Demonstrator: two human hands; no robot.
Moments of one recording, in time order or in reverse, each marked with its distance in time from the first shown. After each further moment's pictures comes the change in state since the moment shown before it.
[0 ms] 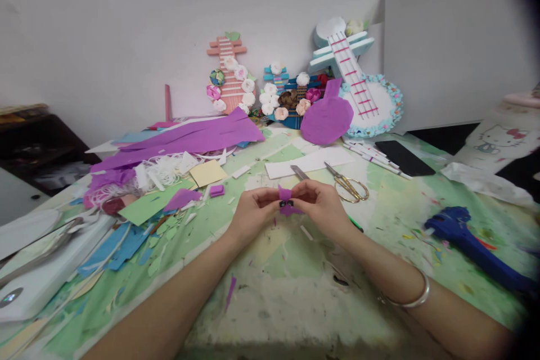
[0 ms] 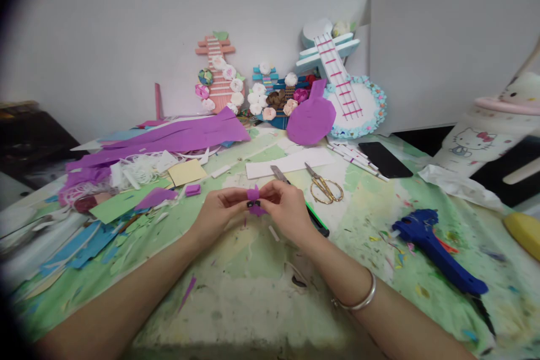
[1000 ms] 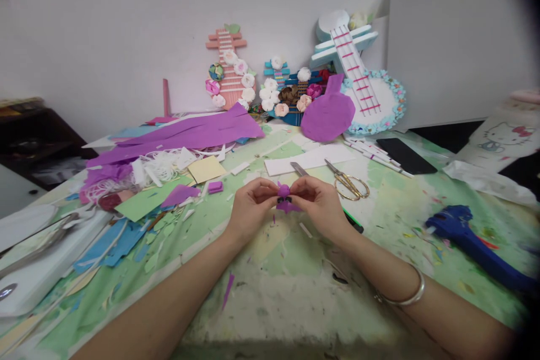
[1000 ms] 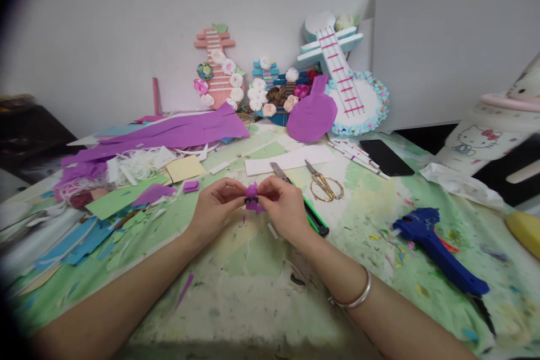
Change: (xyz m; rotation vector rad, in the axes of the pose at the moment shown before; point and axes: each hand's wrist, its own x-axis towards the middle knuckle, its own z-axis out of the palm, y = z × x) left_hand 0.000 -0.001 0.002 -0.037 0.088 0.118; right_hand -0.002 0.001 0.005 0.041 0.037 -0.056
